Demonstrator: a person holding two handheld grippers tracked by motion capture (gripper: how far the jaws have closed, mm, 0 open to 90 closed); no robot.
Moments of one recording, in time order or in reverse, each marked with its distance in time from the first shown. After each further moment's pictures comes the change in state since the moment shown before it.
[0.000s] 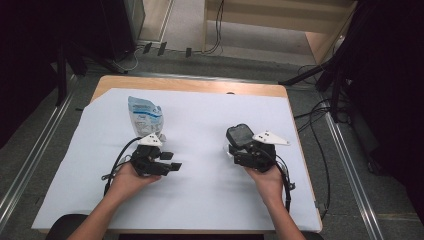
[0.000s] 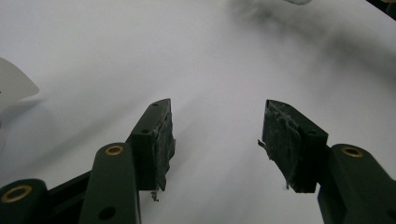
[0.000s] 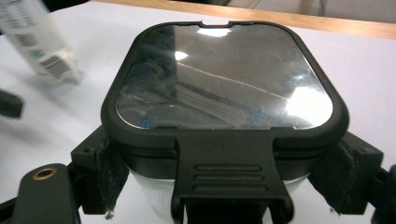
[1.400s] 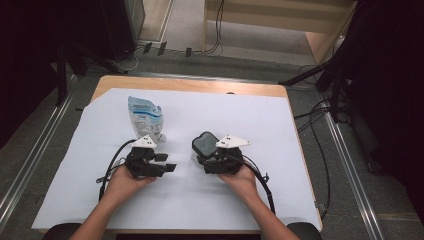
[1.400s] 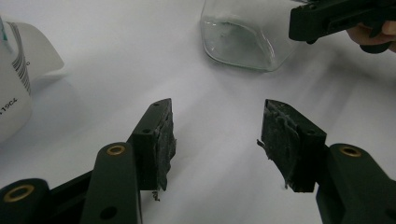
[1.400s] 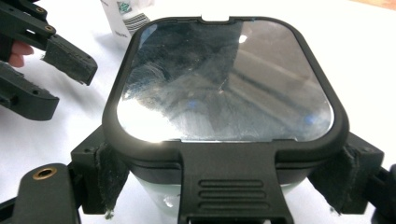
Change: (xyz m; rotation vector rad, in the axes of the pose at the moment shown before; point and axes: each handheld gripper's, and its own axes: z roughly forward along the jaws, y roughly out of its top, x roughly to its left) left arm 0.005 -0.012 -0.006 -0.006 0.025 -0.026; right arm 0.055 -0.009 0.056 0.089 0.208 -0.150
